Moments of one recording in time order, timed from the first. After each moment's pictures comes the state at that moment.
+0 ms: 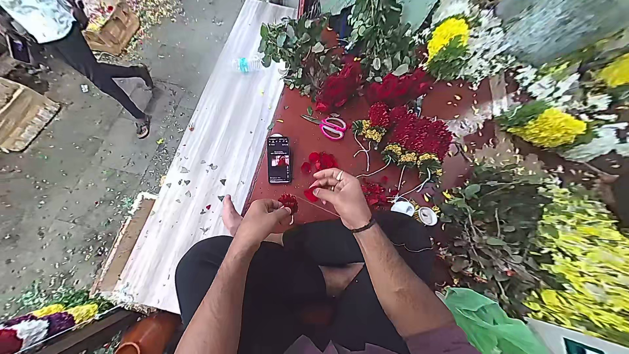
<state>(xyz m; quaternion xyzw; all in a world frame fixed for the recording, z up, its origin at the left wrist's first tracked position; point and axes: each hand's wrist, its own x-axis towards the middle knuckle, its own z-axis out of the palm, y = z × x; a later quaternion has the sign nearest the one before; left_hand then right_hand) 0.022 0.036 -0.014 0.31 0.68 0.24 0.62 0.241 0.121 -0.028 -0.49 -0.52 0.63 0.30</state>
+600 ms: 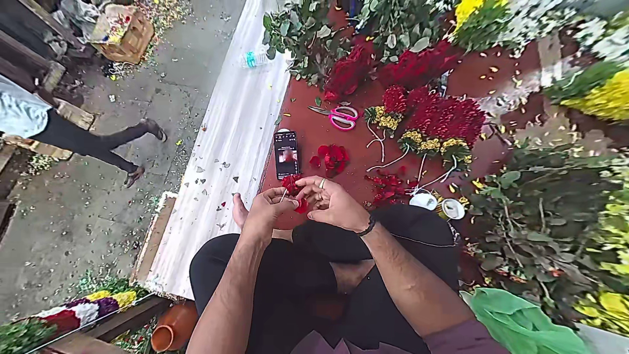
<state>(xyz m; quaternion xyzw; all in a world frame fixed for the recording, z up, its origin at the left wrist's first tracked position) 0.027 0.039 -0.020 0.20 0.64 0.41 0.62 0.228 0.111 -0.044 -0.31 -0.57 0.73 0.21</state>
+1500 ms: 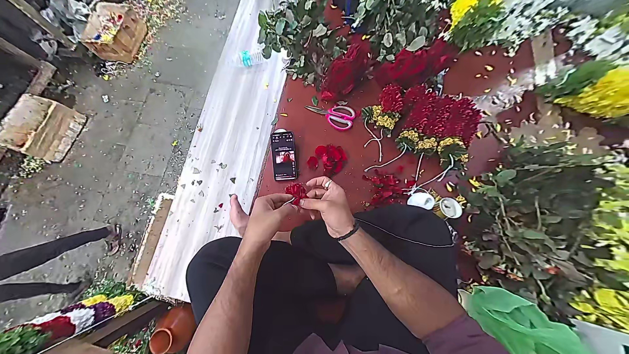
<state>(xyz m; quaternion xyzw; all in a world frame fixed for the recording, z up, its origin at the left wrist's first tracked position) 0.033 0.039 -0.015 0.29 0.68 0.34 0.58 0.205 0.088 -0.054 -0.50 -0.34 0.73 0.33</state>
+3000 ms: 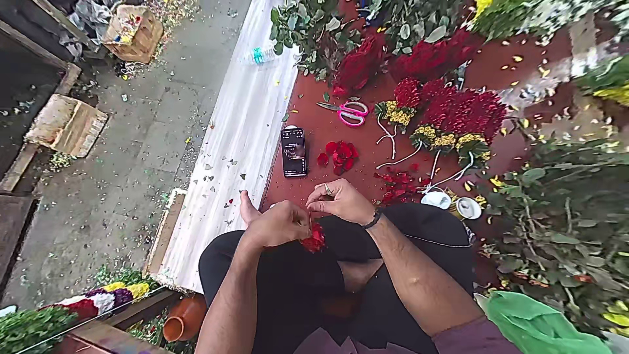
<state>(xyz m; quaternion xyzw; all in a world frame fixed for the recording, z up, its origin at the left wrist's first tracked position) 0.013 0.043 0.007 0.56 0.54 0.08 0.62 0.230 0.117 -0.060 -0.29 -0.61 0.71 0.19</state>
